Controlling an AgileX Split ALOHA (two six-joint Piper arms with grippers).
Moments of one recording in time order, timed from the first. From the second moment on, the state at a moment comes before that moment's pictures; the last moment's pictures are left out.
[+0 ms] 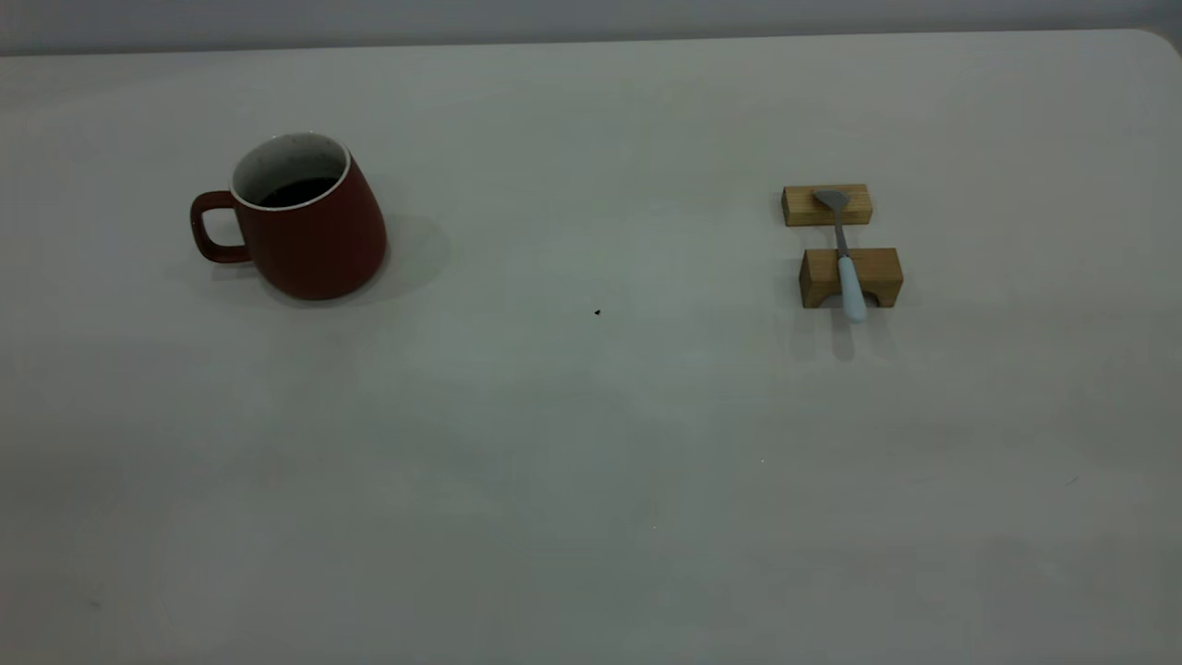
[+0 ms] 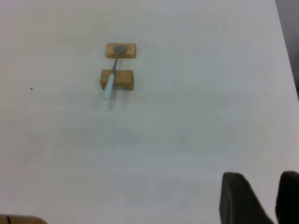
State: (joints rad) left arm -0.01 -0.02 -0.49 0.01 1.13 -0.03; right arm 0.01 0.02 -0.47 0.06 1.14 -0.05
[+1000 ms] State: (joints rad) left arm -0.01 0.78 -0.71 0.08 0.80 -0.15; right arm 0.01 0.02 -0.47 0.06 1.14 -0.05
